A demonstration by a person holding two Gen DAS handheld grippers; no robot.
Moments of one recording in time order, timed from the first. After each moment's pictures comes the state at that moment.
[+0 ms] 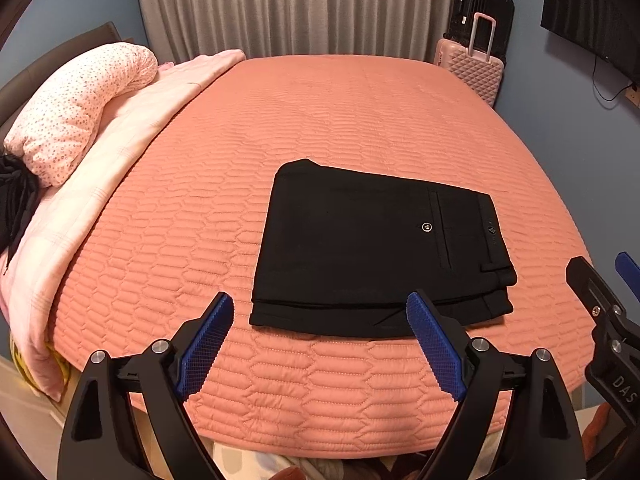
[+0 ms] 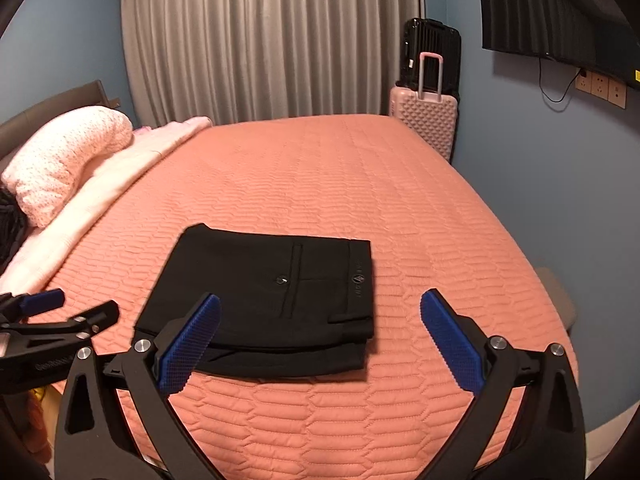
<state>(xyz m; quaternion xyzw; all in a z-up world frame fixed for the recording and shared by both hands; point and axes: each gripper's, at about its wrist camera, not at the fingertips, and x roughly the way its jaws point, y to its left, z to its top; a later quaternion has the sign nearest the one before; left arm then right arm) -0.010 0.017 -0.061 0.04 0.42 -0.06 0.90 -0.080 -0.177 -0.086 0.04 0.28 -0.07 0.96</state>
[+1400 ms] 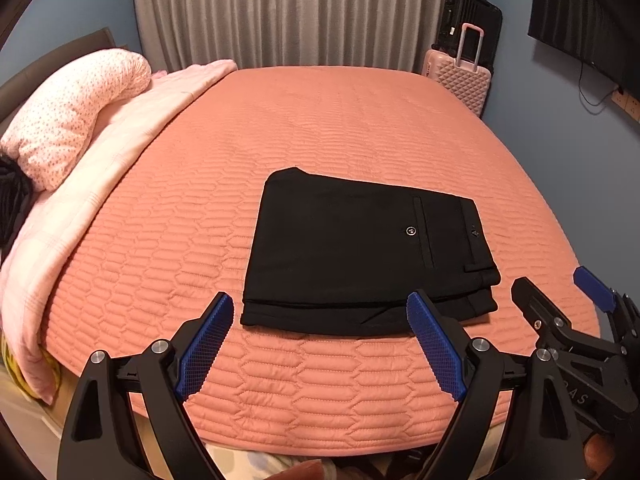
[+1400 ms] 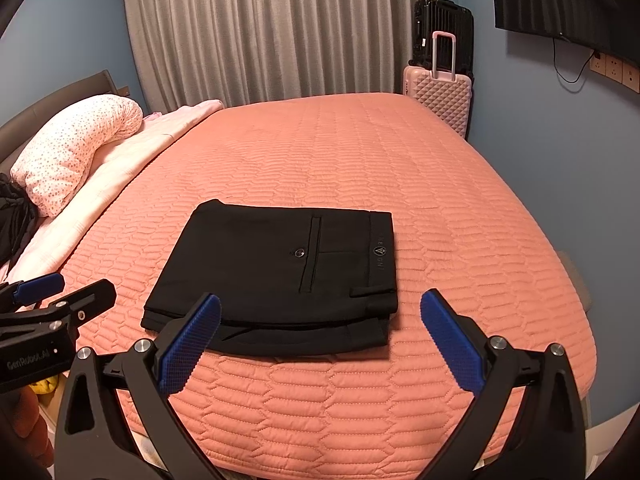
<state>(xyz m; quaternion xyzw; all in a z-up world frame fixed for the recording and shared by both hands) -0.025 0.020 -0.054 0.03 0.40 -0.09 0.91 -0.072 -0.176 -0.108 0.05 0.31 -0.06 0.95</state>
